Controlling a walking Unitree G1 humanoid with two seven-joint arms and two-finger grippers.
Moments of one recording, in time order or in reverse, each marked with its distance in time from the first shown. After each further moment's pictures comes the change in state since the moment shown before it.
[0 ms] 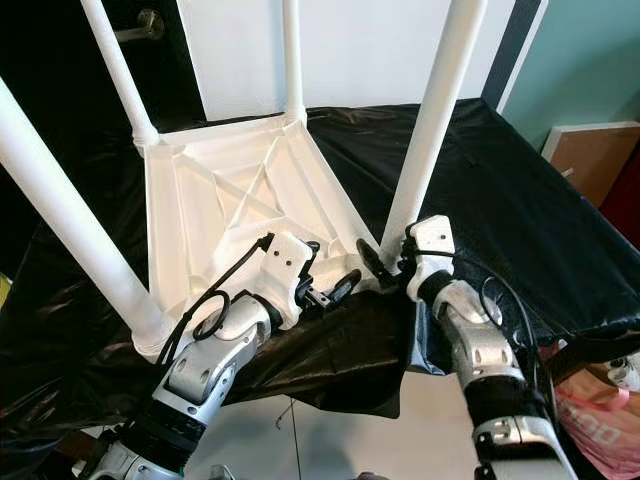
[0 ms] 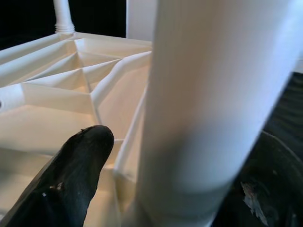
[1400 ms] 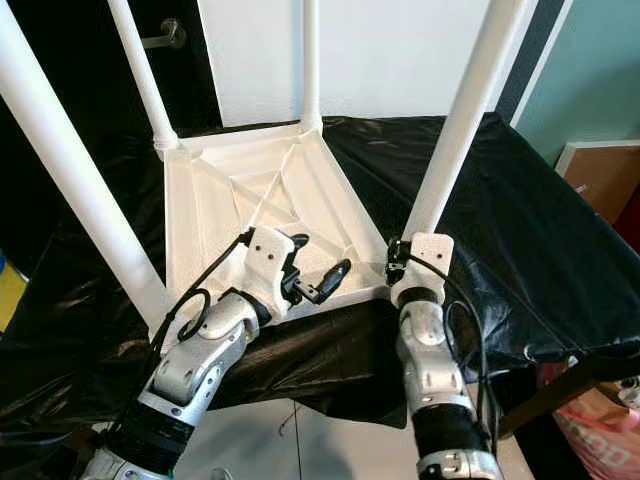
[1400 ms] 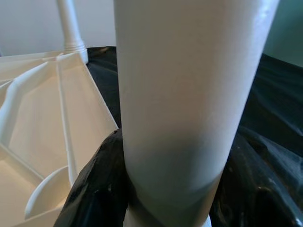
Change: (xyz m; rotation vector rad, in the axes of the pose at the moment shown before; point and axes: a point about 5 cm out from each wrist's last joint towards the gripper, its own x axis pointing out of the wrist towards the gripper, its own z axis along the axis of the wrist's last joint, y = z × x) left arm -0.011 0.011 0.009 -0.050 -0.067 0.029; right arm -0.007 0.033 -0.010 0.162 0.017 -0.676
